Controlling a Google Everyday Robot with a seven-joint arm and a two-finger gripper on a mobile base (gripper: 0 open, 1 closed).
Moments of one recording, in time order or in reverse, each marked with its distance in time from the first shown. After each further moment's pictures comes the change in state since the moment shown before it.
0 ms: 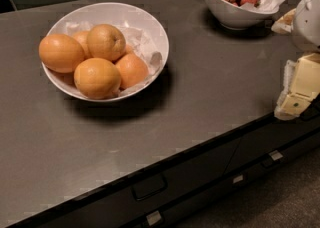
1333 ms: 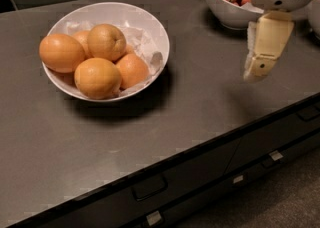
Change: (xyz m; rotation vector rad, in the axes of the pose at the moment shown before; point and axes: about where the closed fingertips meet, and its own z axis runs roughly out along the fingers) arm -0.075 -0.035 -0.024 0.072 0.019 -0.195
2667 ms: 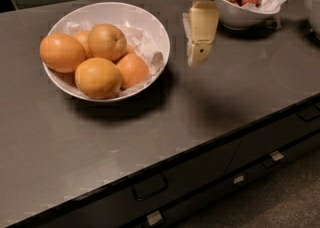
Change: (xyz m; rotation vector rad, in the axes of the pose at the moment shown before) arm -0.108 -0.029 0.033 -0.053 -0.116 -0.263
